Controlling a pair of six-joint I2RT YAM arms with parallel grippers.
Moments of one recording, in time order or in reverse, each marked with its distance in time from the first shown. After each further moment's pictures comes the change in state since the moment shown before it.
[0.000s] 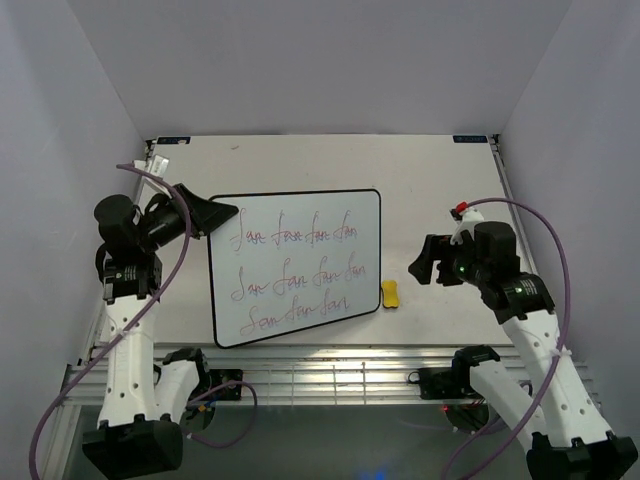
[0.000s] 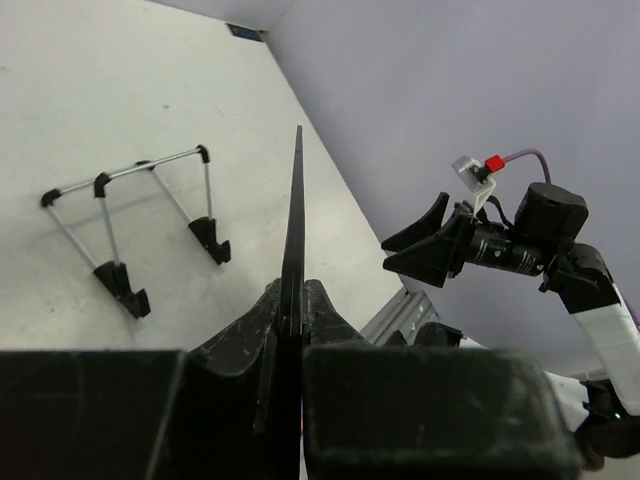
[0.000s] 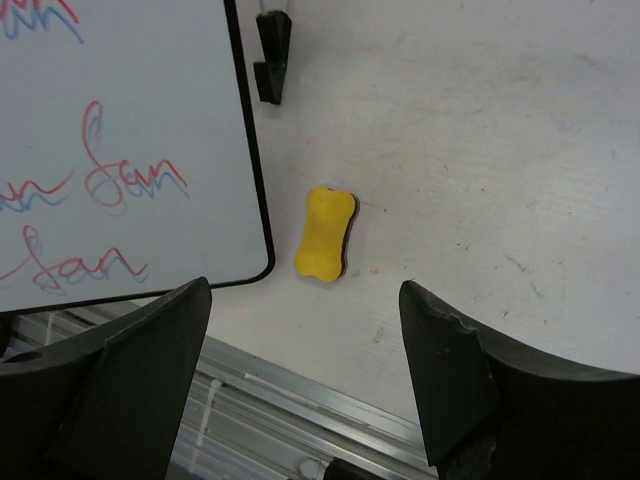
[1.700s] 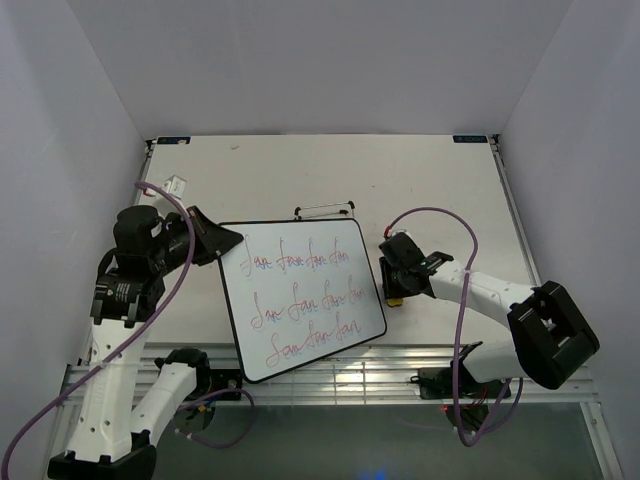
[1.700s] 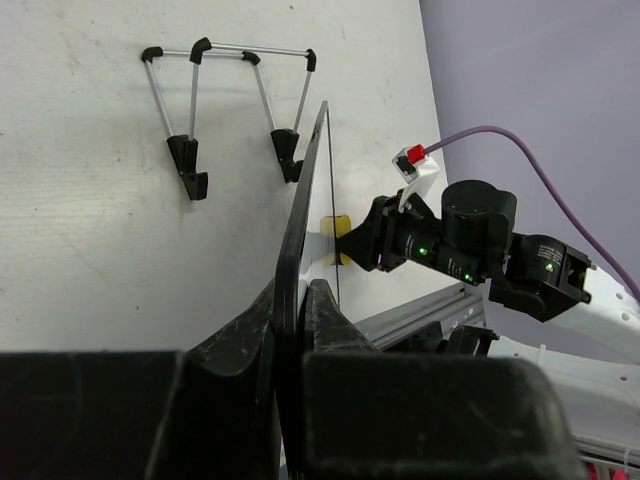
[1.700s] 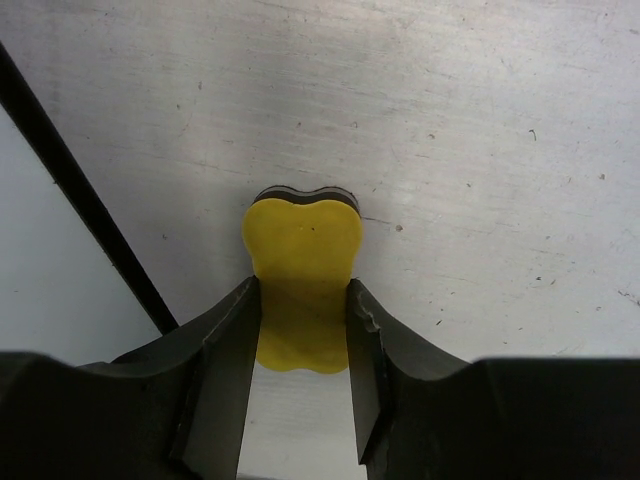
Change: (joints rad) left arm -0.283 -0.089 0.169 -0.688 -0.560 0.135; right arm 0.432 0.637 -0.153 0.330 0.440 0.211
